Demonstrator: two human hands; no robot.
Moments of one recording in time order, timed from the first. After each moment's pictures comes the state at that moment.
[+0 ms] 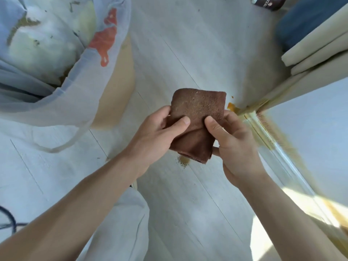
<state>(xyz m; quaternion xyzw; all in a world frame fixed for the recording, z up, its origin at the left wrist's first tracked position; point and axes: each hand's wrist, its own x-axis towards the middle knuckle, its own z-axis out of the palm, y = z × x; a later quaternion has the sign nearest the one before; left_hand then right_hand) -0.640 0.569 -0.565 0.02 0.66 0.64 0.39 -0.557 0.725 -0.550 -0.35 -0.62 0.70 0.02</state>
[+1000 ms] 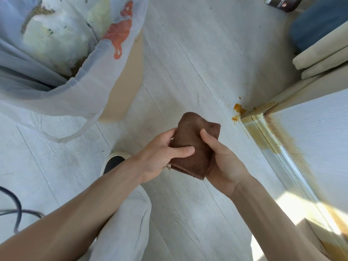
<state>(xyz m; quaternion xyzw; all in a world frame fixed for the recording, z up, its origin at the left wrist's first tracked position) -0.617 0.554 -0.618 -0.05 0.55 0.64 0.53 -0.545 0.710 -0.582 -0.39 -0.37 0.82 -0.19</state>
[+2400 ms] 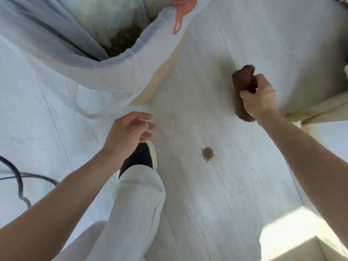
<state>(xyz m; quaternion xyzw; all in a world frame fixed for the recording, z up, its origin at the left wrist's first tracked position) -0.636 0.446 -0.635 -0.20 0.75 0.55 0.30 -0.682 0.791 -0.667 -0.30 -0.91 0.29 -0.08</state>
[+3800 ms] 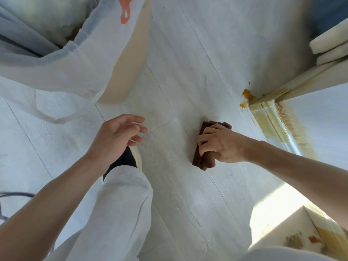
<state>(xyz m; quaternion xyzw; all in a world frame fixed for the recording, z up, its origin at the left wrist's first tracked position) -0.626 0.462 -0.630 -0.10 0.76 0.54 0.35 -0.557 0.788 -0.677 0.31 -0.88 0.15 -0.32</state>
